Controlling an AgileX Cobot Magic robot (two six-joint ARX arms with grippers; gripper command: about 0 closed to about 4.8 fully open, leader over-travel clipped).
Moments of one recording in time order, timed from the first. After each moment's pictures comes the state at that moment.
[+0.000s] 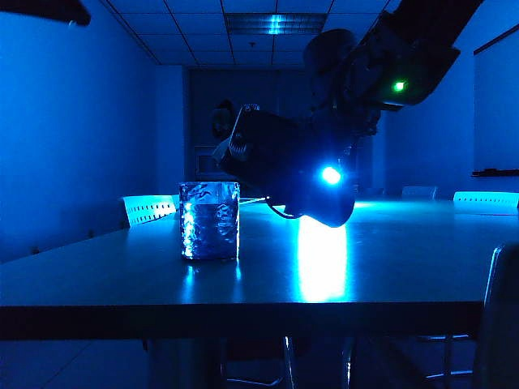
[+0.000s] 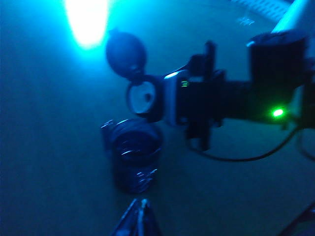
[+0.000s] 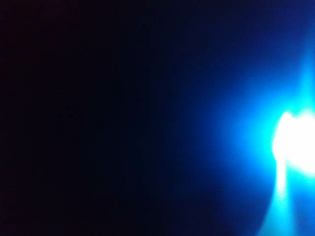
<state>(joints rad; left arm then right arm) -0.40 0.74 0.68 -0.18 0.18 0.01 0.51 1.98 1.26 0.38 0.05 -1.08</state>
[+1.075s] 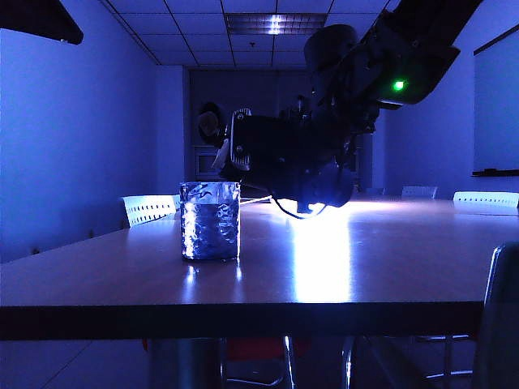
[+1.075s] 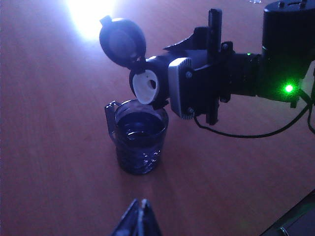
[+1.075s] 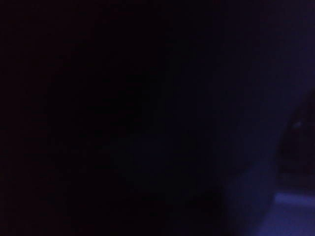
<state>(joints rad) -0.40 0.74 0.68 -0.25 0.17 0.03 0.51 1.98 1.26 0.43 0.07 -1.33</state>
